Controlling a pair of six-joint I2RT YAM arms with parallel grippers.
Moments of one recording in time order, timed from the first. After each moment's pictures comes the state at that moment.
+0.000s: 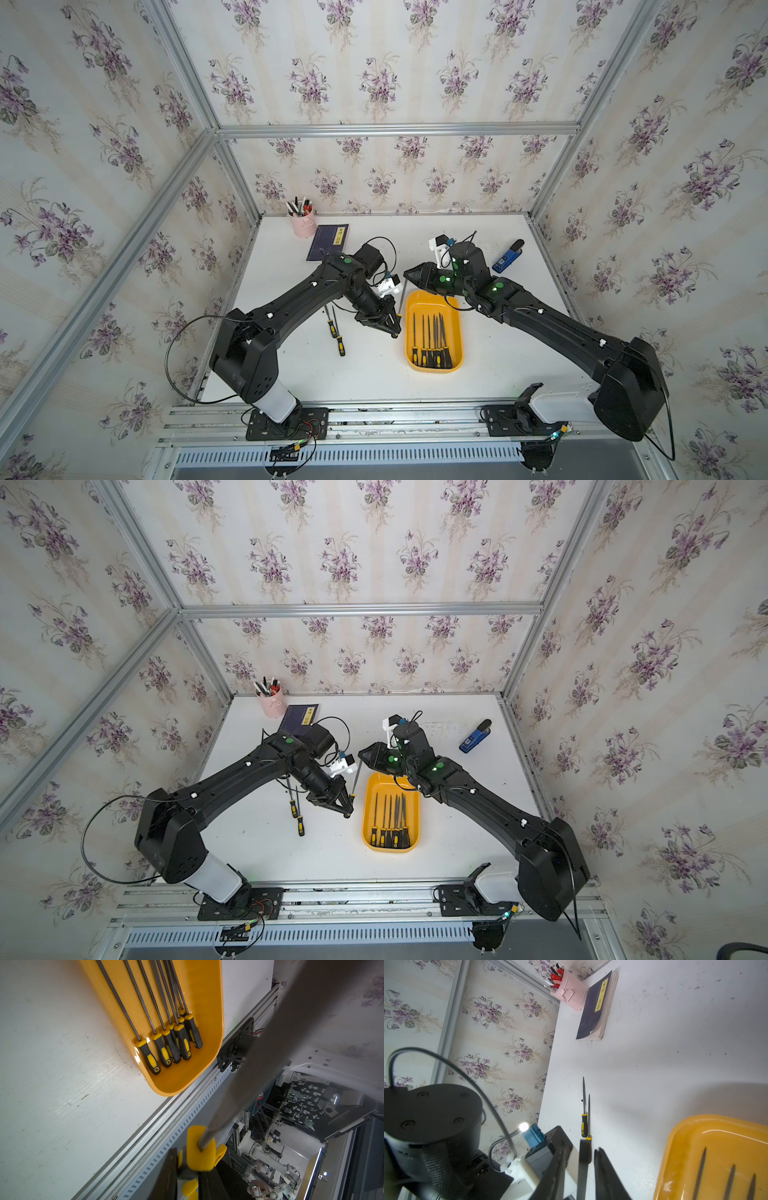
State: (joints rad) left arm -0.61 1.61 1.33 -1.15 0.78 -0.26; right arm 0.67 1.36 1.01 -0.17 -0.33 0.87
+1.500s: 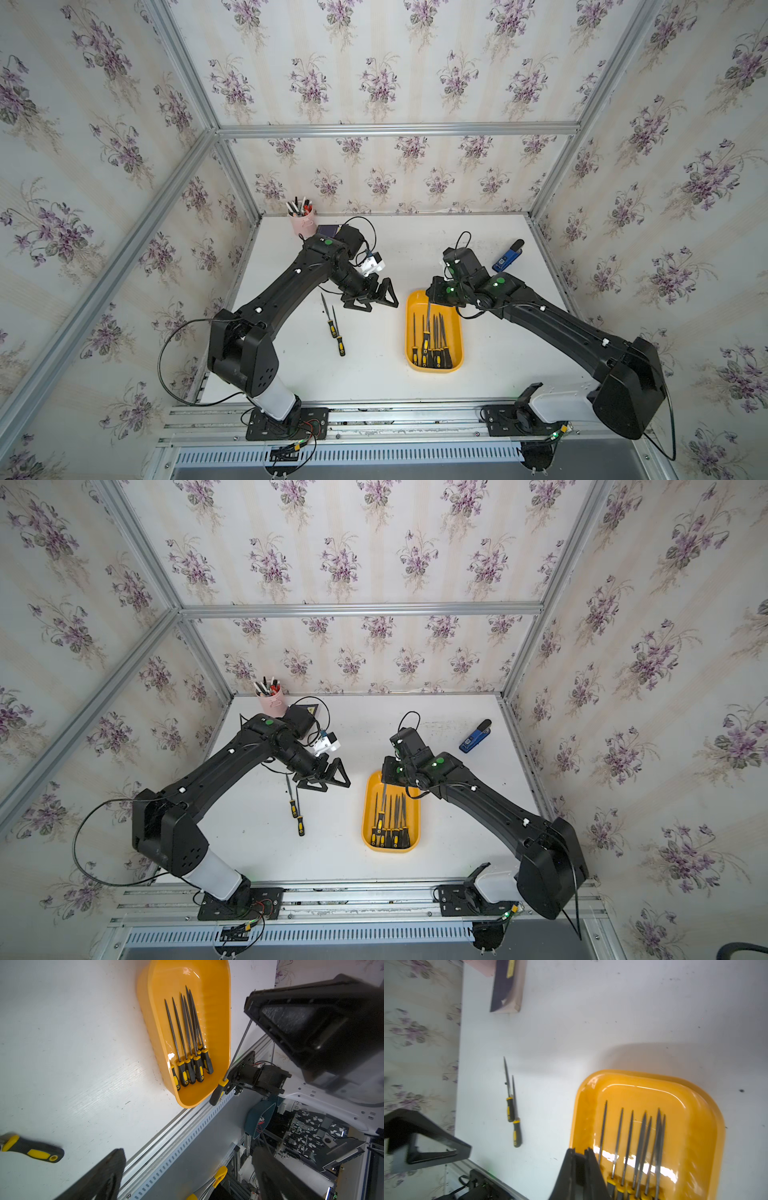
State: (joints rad) left arm -0.44 1.63 1.46 -1.25 0.69 -0.22; right arm 0.67 1.38 1.07 -0.64 -0.08 0.69
